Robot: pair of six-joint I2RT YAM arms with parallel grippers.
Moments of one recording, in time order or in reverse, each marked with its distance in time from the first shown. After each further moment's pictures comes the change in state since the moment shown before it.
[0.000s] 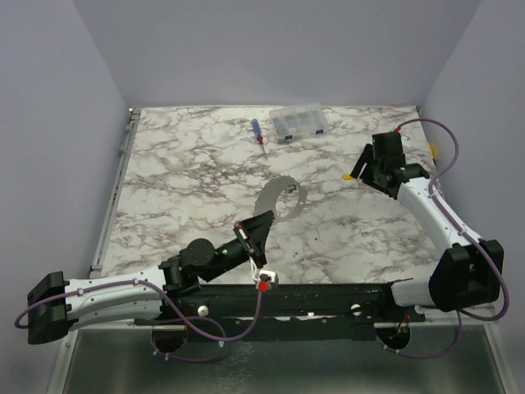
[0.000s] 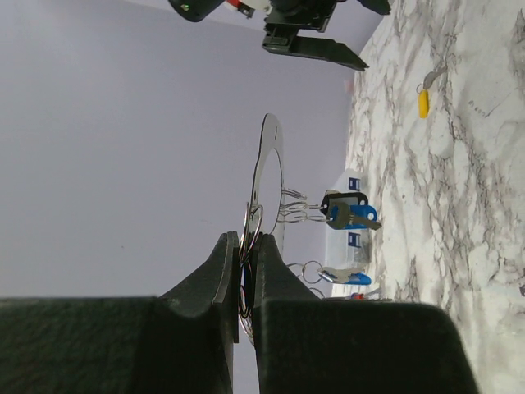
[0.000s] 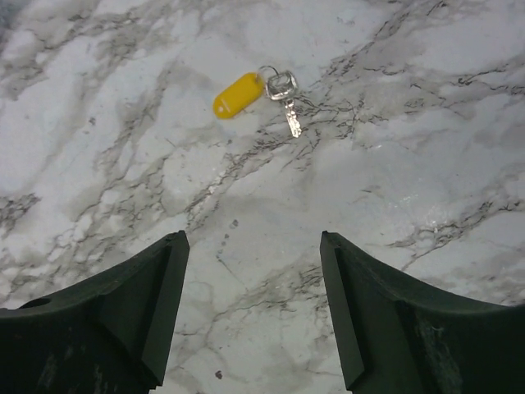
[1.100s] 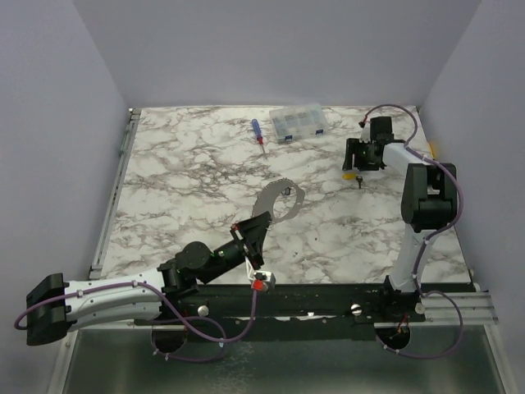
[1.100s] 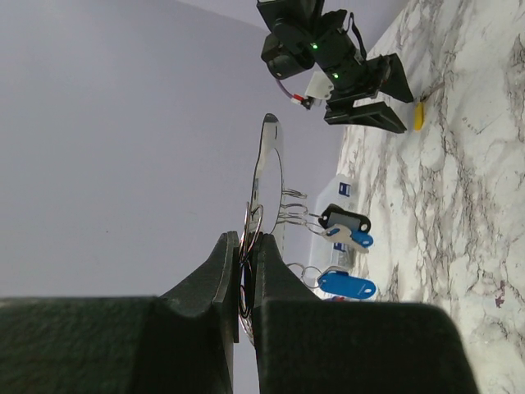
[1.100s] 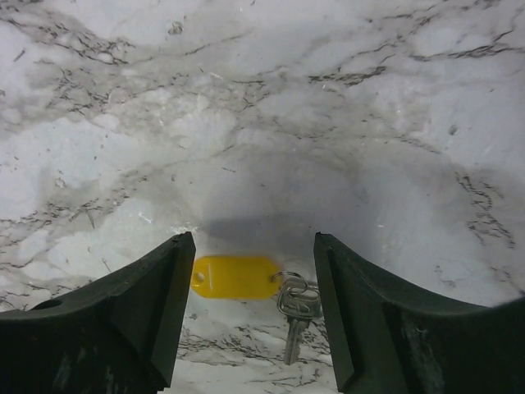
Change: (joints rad) left arm 0.000 -0.026 -0.061 0.079 -0.009 -0.098; right arm -0.193 0.670 0.317 0.240 -0.452 -0.569
